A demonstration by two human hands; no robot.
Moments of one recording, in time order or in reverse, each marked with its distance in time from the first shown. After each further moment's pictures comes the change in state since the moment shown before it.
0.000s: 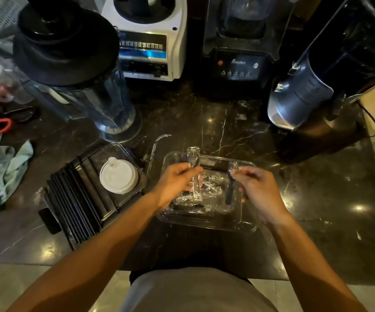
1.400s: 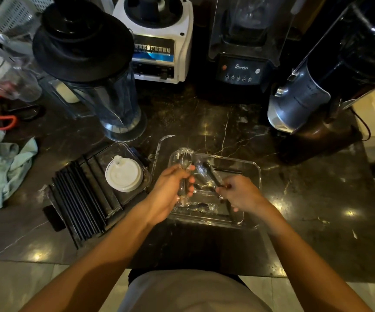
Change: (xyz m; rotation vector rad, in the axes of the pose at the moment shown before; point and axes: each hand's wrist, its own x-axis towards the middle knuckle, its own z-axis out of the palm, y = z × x) left_hand -0.041 0.005 -0.009 -0.503 0.033 -0.071; right_hand 0.016 0.014 0.026 -0.790 -0.276 -0.007
